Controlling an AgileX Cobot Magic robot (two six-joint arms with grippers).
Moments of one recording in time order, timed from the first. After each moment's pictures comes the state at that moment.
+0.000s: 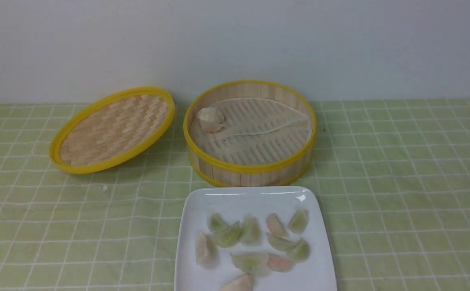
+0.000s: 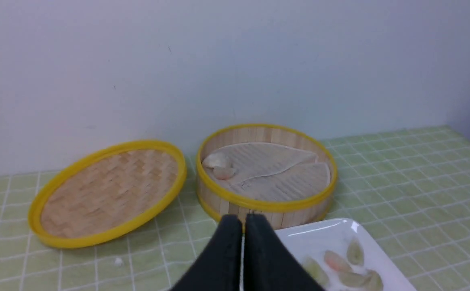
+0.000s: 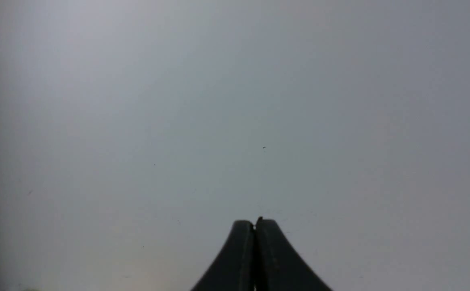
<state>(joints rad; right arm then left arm) 0.63 -0.02 -0.50 -0.73 0.44 0.69 -0.06 0.15 -0.75 -0.37 0.86 0.15</state>
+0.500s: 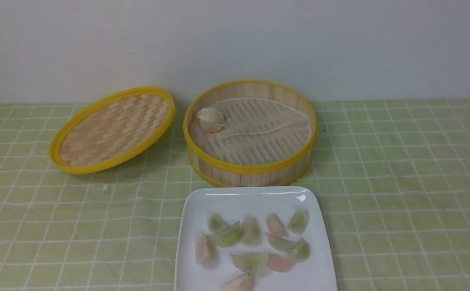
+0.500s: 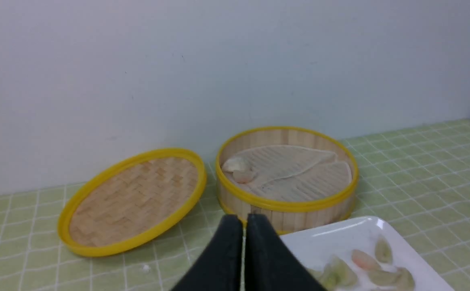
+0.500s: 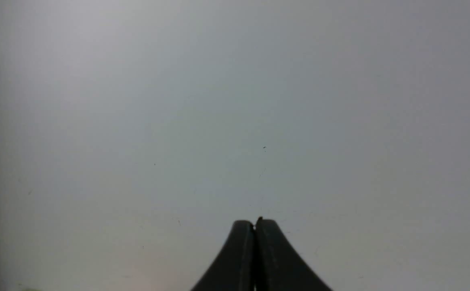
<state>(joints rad) 0.63 -0.02 -0.50 -0.73 0.44 0.69 -0.06 0.11 -0.71 -0.32 0.80 0.20</state>
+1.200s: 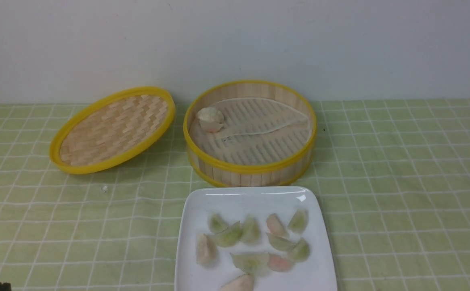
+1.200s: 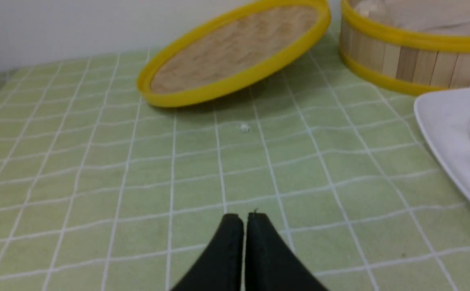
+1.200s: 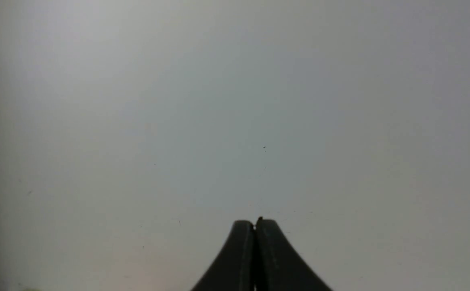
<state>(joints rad) 0.63 -0.02 -0.50 -0.73 0.44 0.69 -0.05 0.00 0.03 -0.04 0.34 0.09</state>
